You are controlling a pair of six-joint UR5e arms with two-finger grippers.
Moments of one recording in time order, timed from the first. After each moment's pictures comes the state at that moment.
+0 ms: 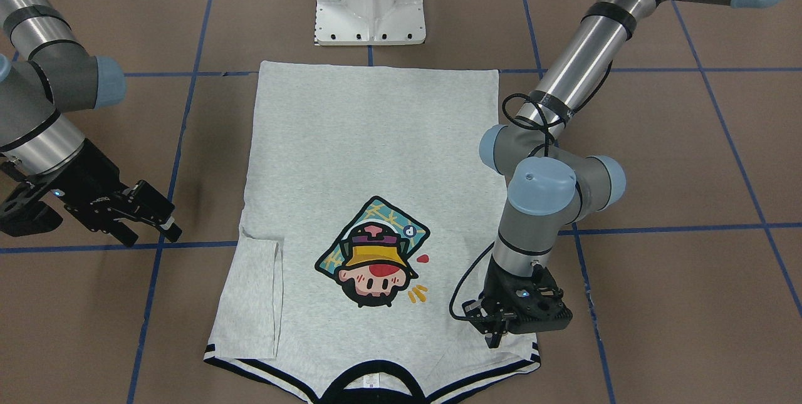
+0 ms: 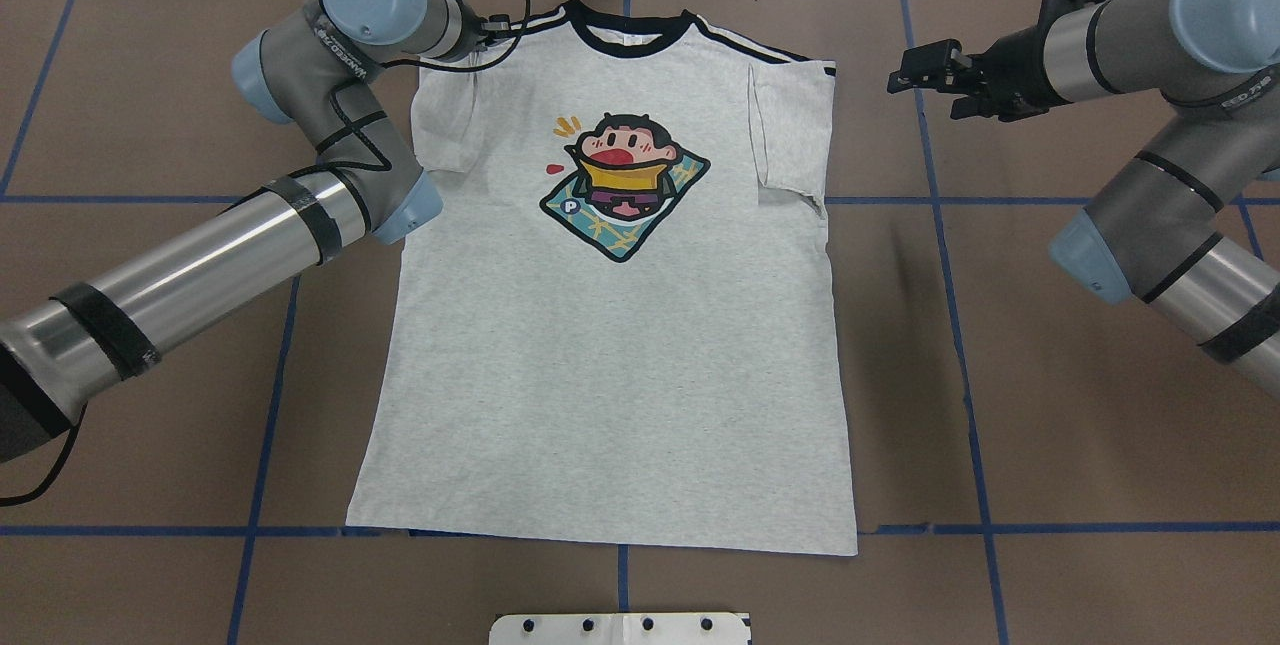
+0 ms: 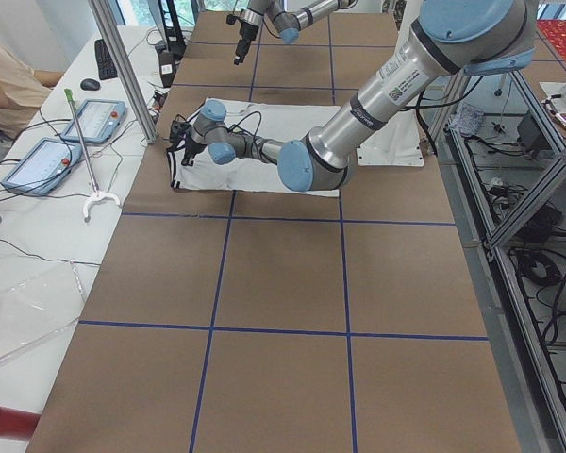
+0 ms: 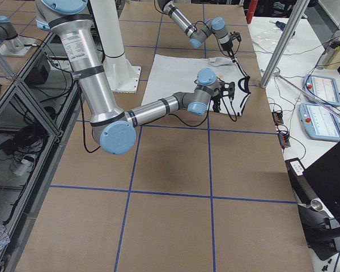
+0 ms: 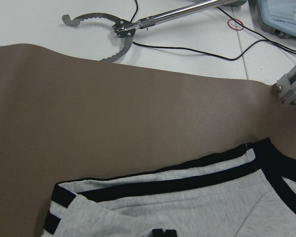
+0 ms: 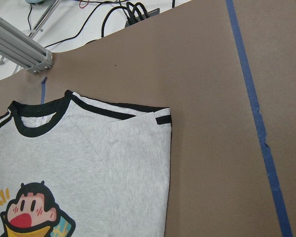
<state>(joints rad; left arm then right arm) -0.82 -2.52 -0.78 -2.44 -1.66 -1.16 0.98 -1.22 1.52 -0.73 2.07 1.28</state>
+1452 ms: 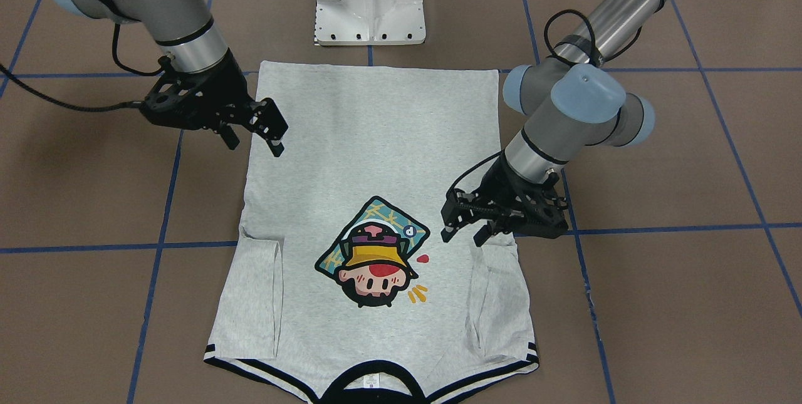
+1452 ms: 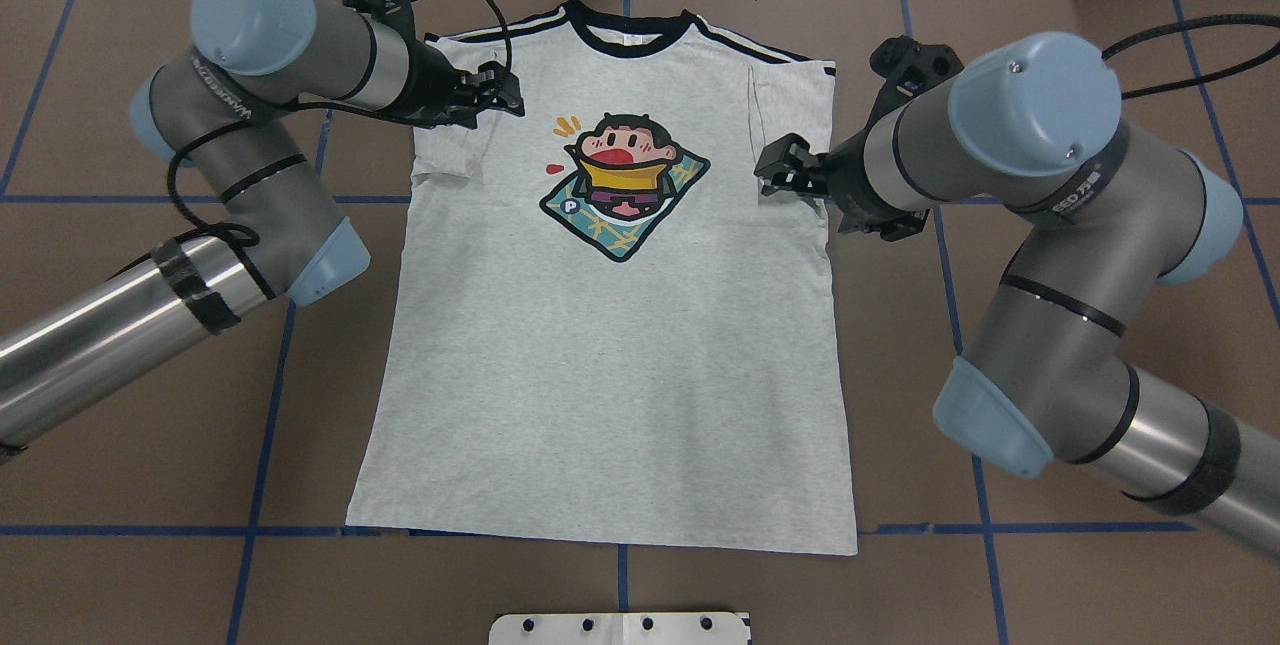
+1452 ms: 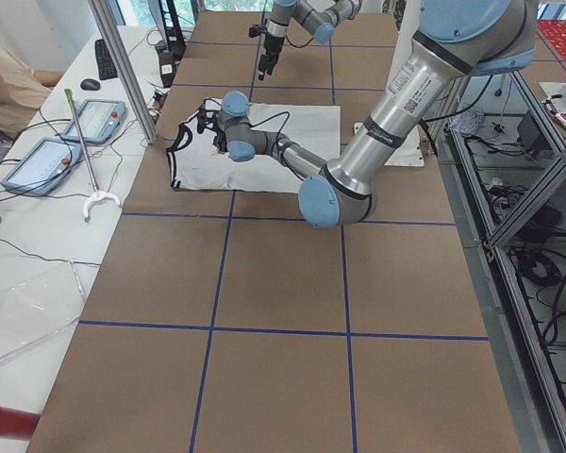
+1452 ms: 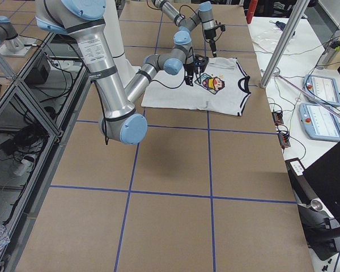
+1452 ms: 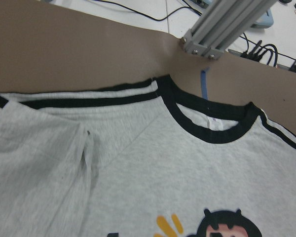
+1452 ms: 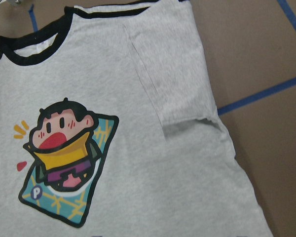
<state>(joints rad) -0.81 -2.21 -1.40 -2.32 -2.03 -1.29 0.65 -1.14 1.95 -1.42 1.85 1.60</state>
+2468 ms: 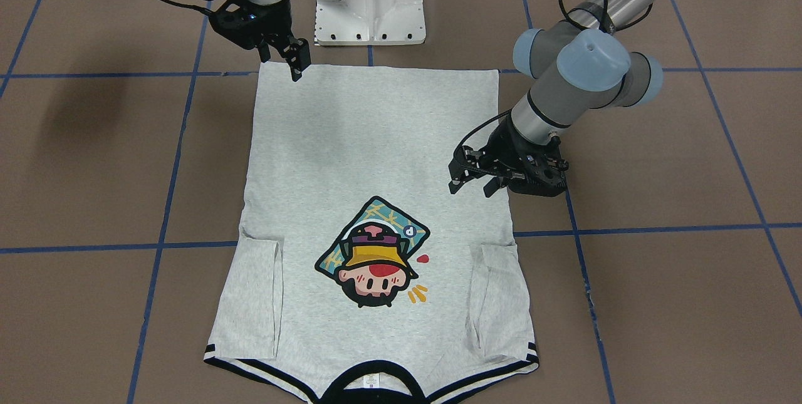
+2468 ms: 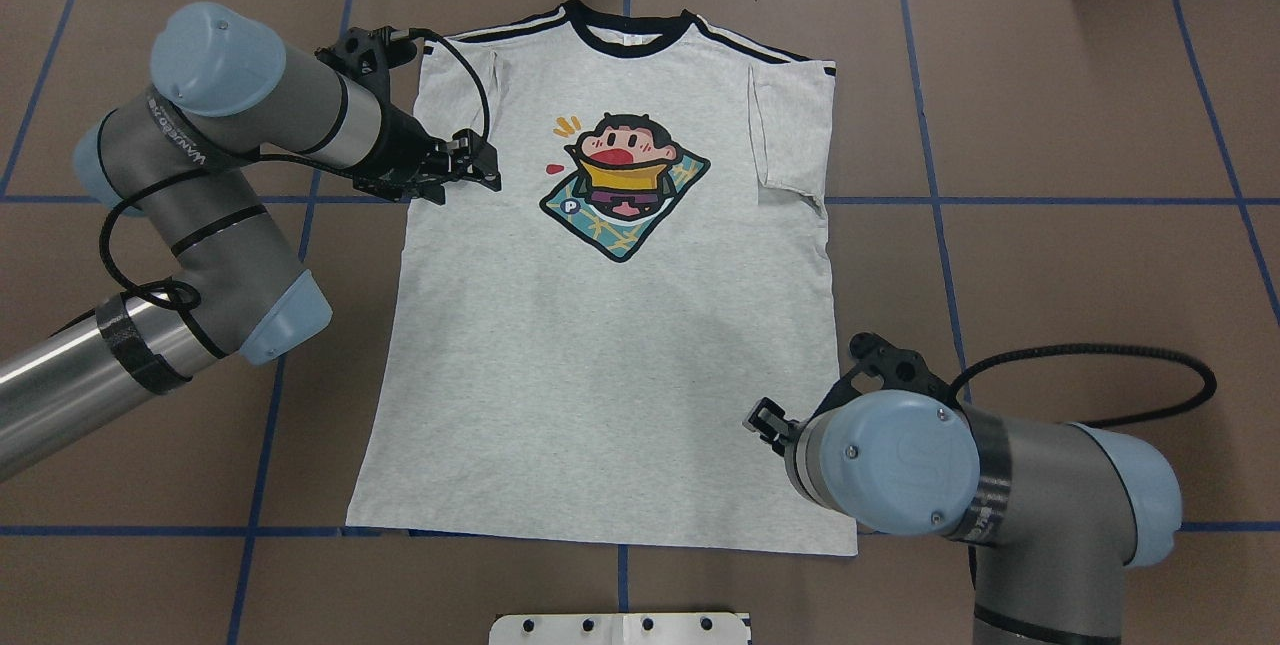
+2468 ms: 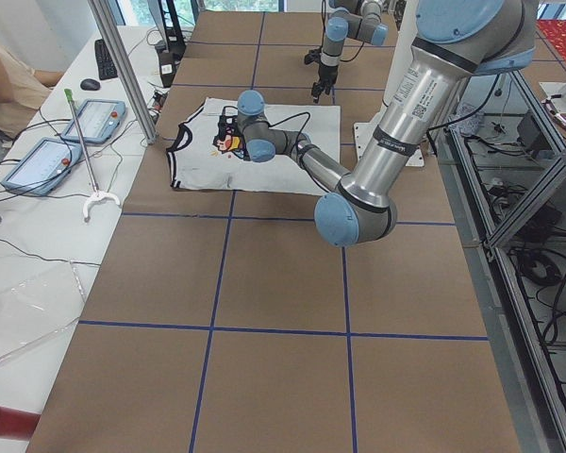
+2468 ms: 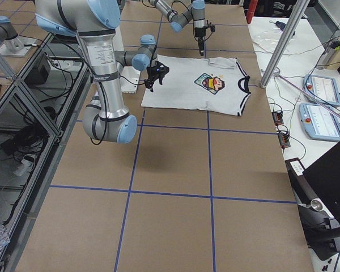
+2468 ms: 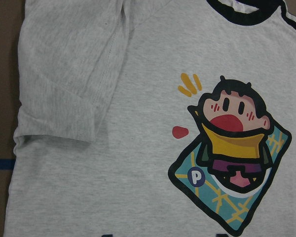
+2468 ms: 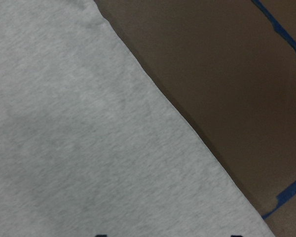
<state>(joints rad) -0.77 -2.12 -1.52 -2.20 -2.09 -1.29 0.23 -1.26 2.13 -1.72 1.60 2.08</state>
